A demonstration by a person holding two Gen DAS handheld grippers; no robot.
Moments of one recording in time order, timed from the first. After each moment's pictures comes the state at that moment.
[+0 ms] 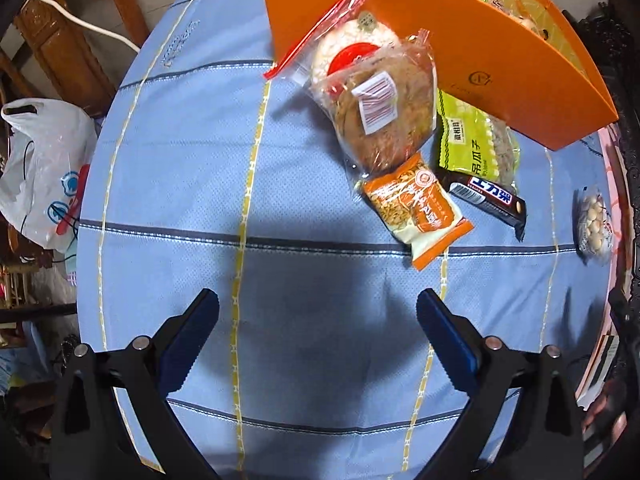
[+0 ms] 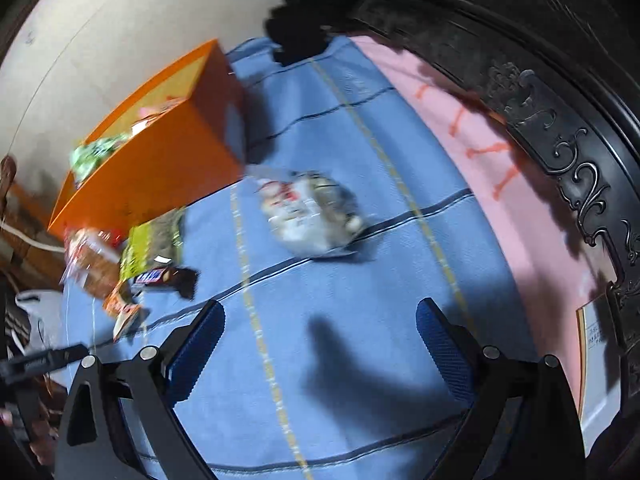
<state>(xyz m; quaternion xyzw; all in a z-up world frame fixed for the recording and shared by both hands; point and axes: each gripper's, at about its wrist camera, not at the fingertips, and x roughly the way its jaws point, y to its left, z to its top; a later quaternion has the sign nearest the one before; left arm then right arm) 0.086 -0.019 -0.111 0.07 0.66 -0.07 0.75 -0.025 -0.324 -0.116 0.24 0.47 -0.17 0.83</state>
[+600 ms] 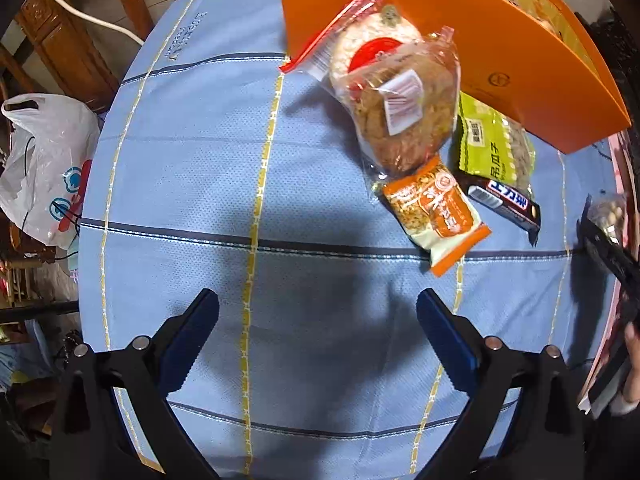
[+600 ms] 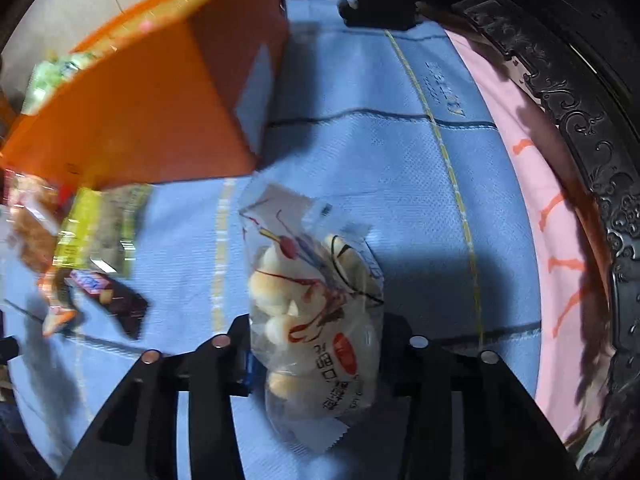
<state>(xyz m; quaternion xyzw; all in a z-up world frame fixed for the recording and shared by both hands) 0.099 -0.009 -0.120 0.07 0.66 -0.06 0.74 0.083 -0.322 -0.153 0.11 0.55 -0.10 0.82</state>
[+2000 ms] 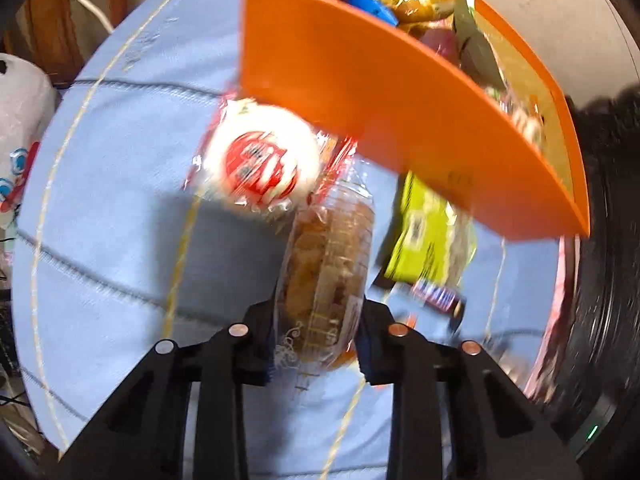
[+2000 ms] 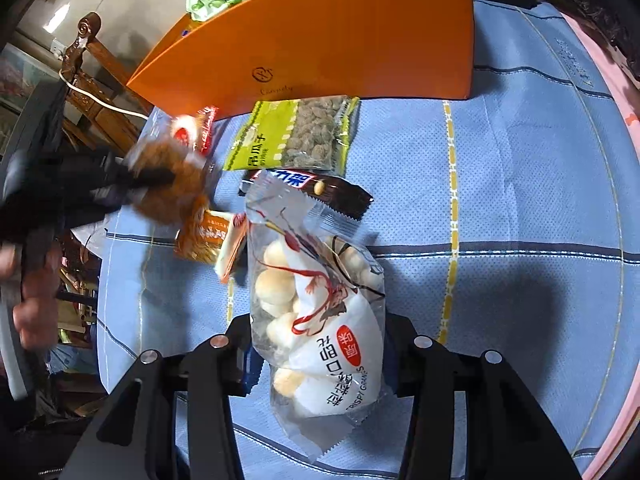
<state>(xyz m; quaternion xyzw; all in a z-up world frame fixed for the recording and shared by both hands) 0.194 -0.014 -0.115 -0.07 0.65 -0.10 0.75 0.047 -0.225 -0.147 0.17 0.58 0.08 0.79</state>
